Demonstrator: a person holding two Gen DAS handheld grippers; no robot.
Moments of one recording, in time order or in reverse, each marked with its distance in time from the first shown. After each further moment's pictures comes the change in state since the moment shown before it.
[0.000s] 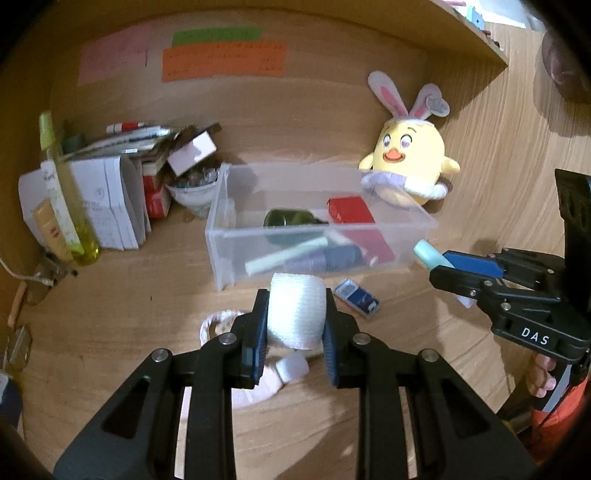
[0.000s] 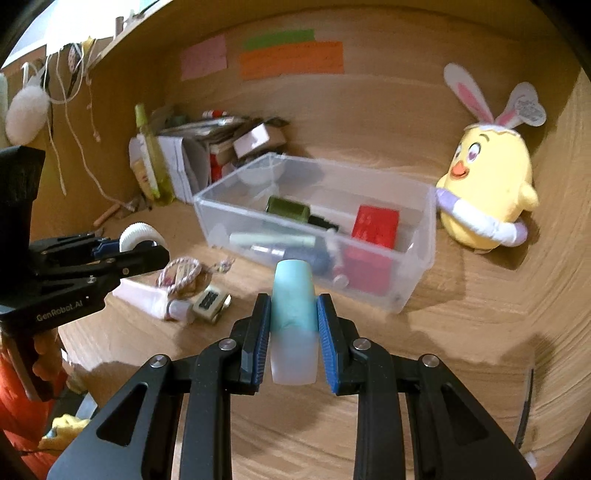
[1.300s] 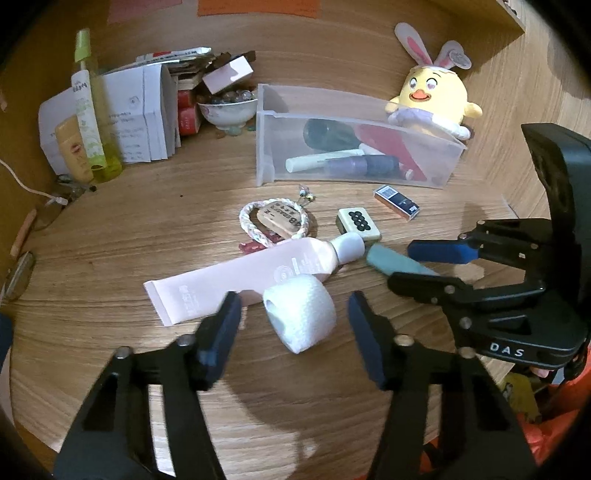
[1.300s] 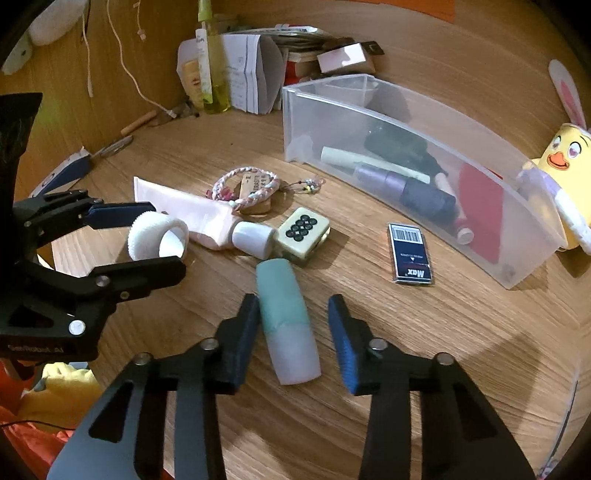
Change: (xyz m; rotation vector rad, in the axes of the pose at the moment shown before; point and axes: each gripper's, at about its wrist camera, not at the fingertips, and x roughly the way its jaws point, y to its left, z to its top) left arm 0.001 0.033 -0.077 -0.039 0.168 0.030; right arm 0.067 0.077 -0.034 -0.189 0.237 0.092
